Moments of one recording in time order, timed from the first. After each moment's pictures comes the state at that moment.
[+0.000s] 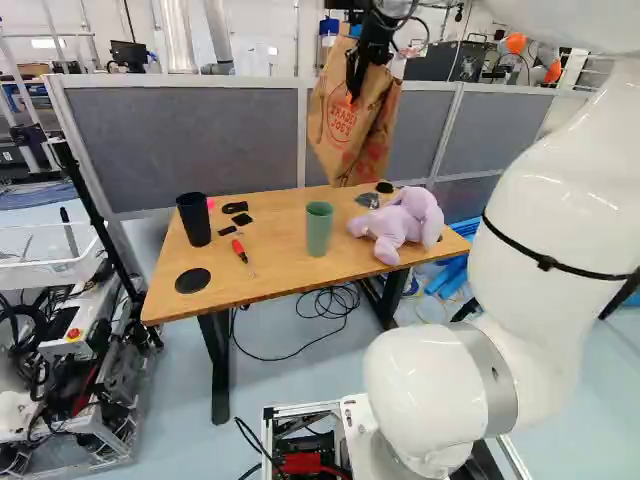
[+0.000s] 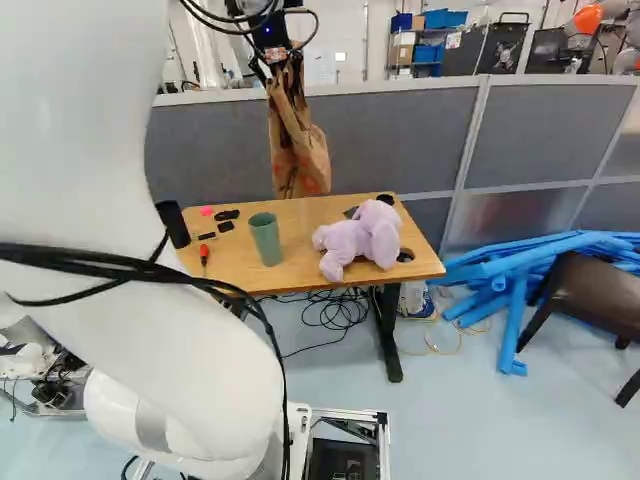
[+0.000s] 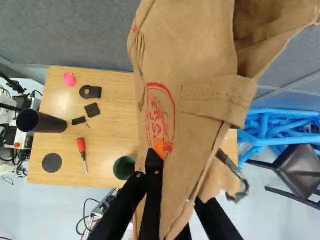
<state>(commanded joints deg) -1.0 -1.7 -87.7 3.2 -55.8 -16.9</state>
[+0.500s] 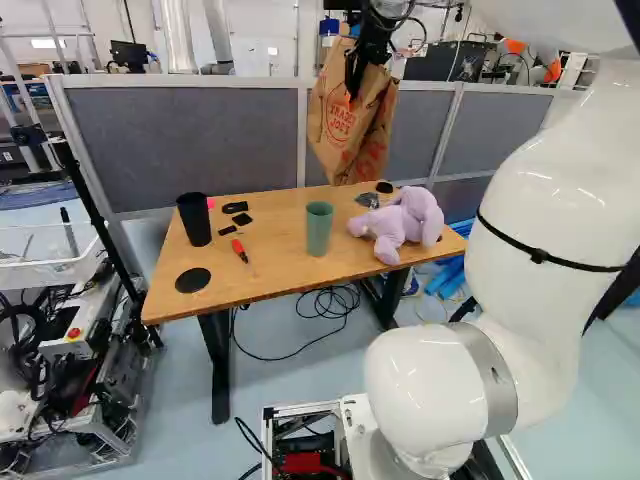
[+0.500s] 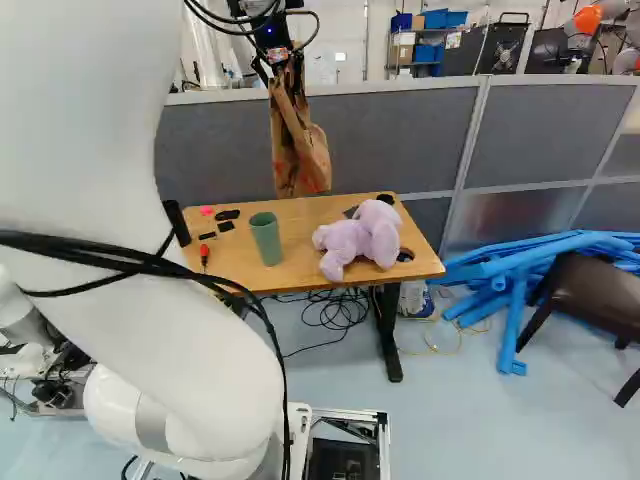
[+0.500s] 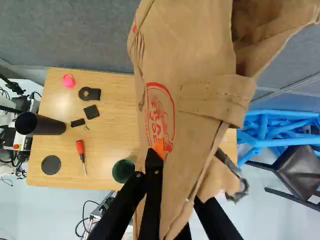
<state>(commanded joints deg) -1.0 -4.0 -90.1 3.2 -55.8 -16.9</state>
